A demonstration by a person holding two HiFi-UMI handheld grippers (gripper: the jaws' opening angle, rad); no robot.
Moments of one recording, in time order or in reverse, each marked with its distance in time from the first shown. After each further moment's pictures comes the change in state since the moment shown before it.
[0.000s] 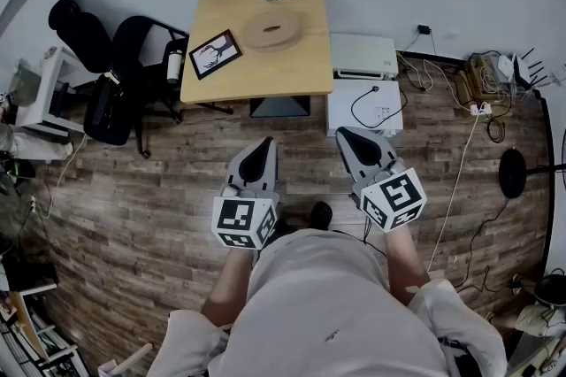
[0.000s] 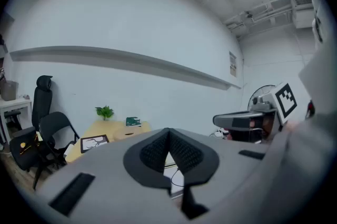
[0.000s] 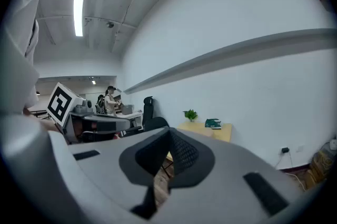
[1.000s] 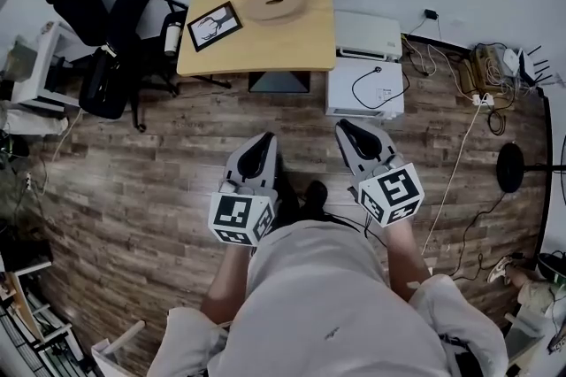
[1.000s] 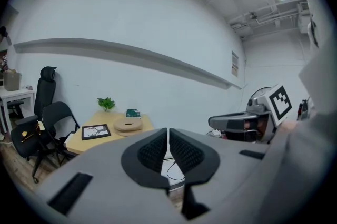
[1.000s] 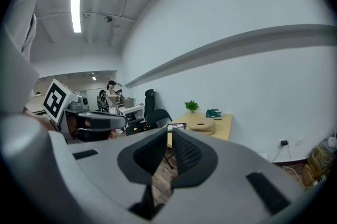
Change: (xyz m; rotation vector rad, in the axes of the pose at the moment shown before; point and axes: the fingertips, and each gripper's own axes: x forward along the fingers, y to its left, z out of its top) left arm -0.019 -0.011 -0.034 -0.049 0.036 -0.005; right arm -0.007 0.009 -0.036 0.012 0.078 0.006
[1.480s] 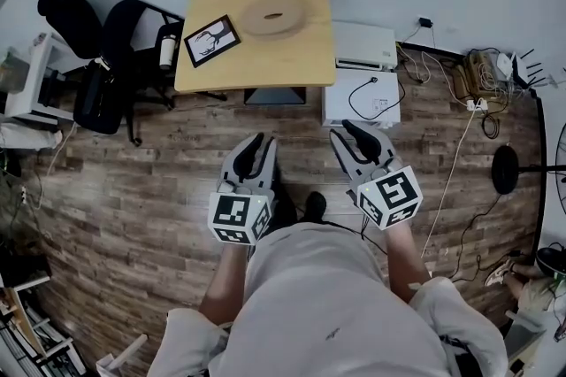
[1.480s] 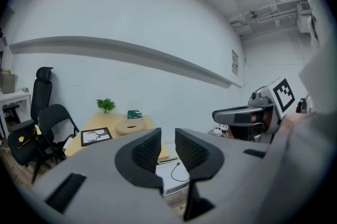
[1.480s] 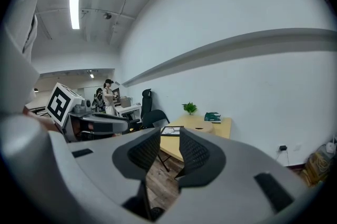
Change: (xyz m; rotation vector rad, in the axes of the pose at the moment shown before) left arm 0.028 0.045 0.012 0.018 0.010 -0.015; right arm 0.039 -0.007 0.022 -0.020 0.006 -0.025
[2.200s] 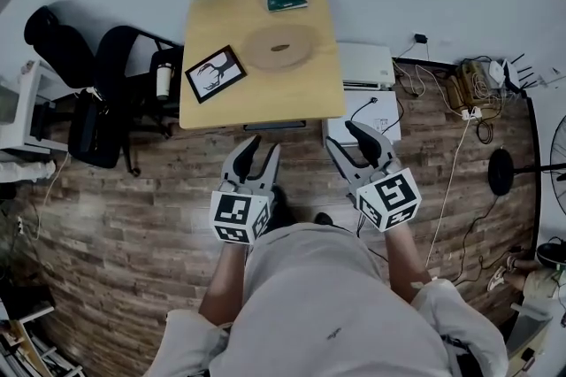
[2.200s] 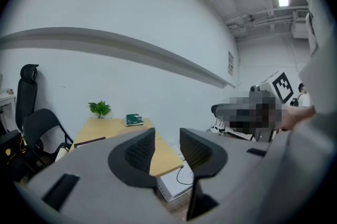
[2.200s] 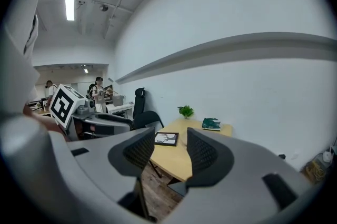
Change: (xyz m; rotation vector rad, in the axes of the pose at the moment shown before) left arm 0.065 0.098 0.038 0.031 0.010 -0.099; right arm 0.103 -0.015 0.050 -0.033 0.011 -0.068
